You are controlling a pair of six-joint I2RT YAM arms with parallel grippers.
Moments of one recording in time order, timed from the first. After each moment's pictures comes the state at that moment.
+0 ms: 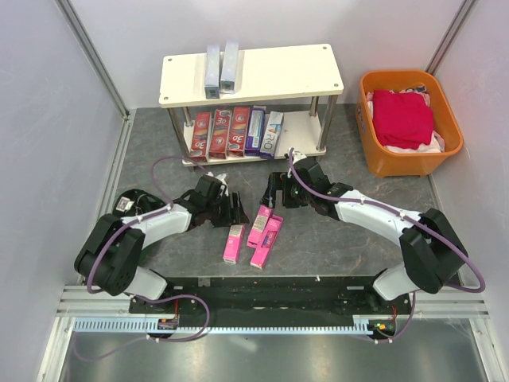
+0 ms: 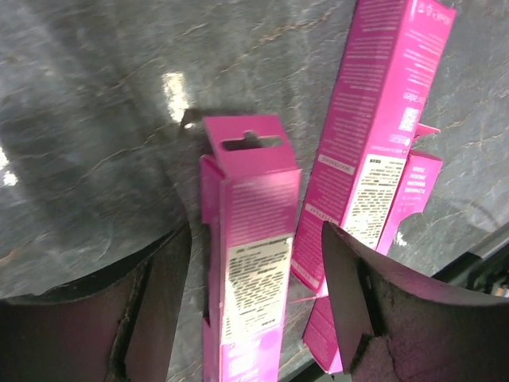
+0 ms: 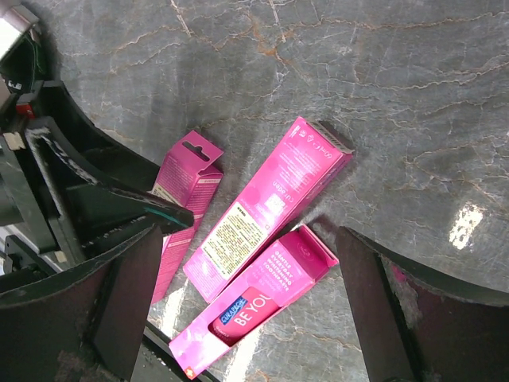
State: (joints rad) left arm -0.50 1.44 0.64 -0.10 0.26 -0.60; right arm 0.67 1.49 0.91 -0.11 -0.14 0.58
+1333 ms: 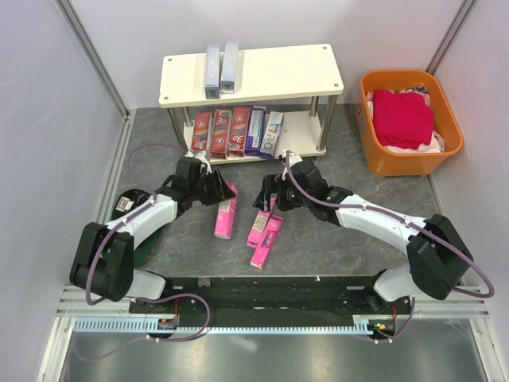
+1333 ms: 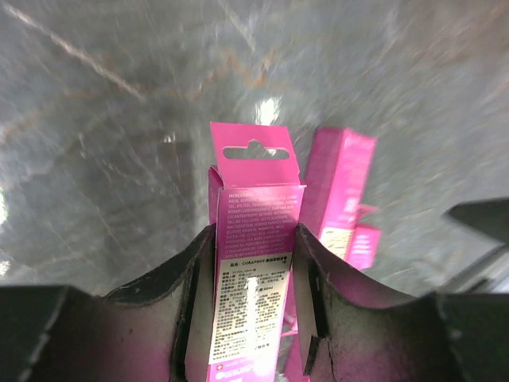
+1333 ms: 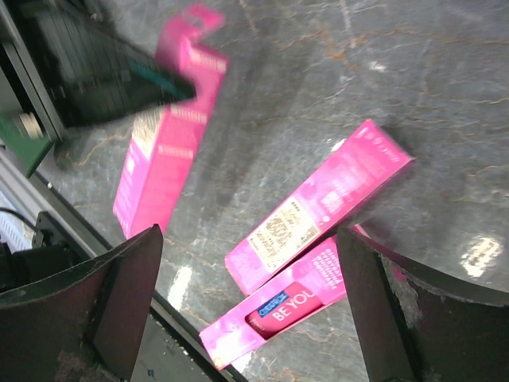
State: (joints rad) left arm -0.36 1.39 0.75 -0.11 0.26 -0.58; right arm 0.72 1.44 0.90 -0.06 -0.15 0.58
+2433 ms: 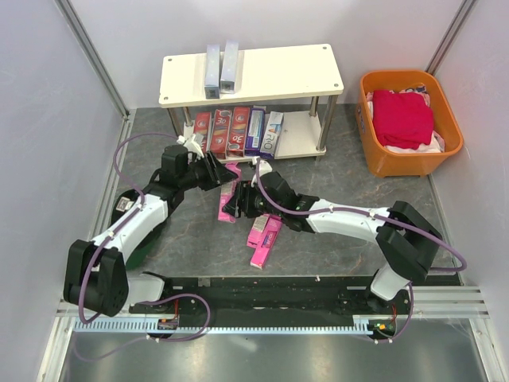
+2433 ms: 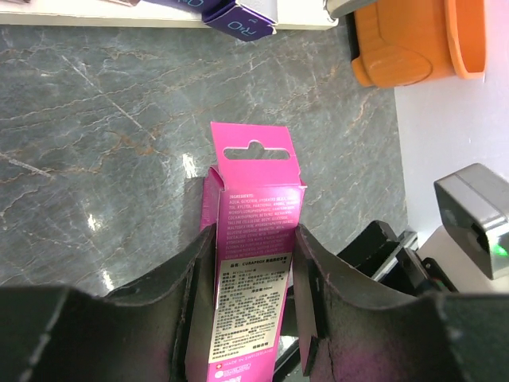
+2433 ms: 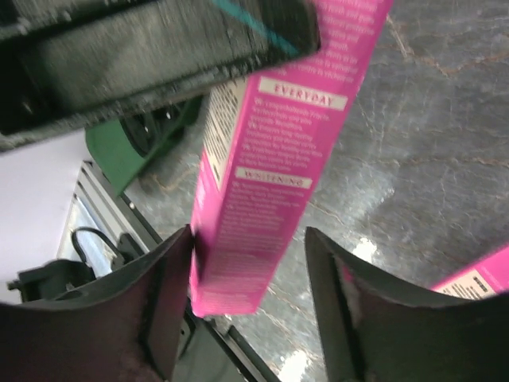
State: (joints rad) left arm -0.28 1.29 0.81 -0.01 0.46 -0.67; right arm 0.94 1.63 1.00 0.18 -0.06 0.77
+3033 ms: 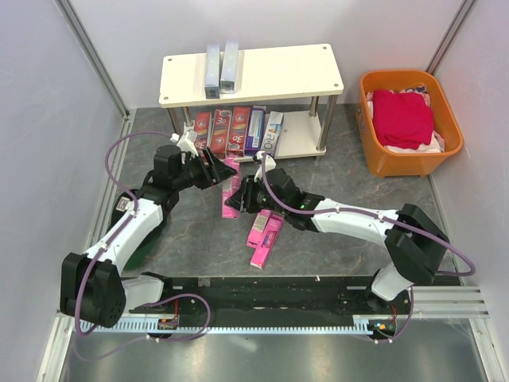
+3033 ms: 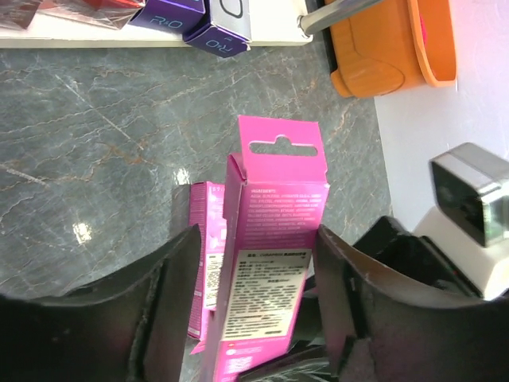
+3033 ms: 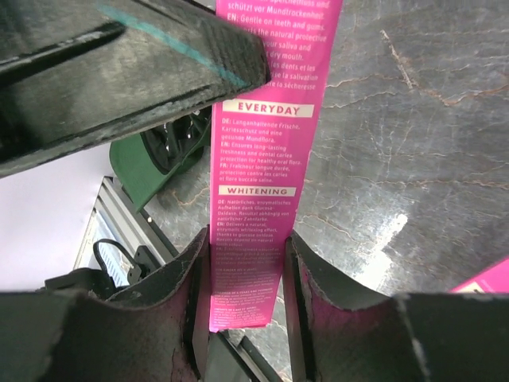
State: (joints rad) left arm -0.26 1.21 0.81 -0.02 0.47 -0.68; right arm 0.93 1.60 1.00 0.22 -0.04 0.78
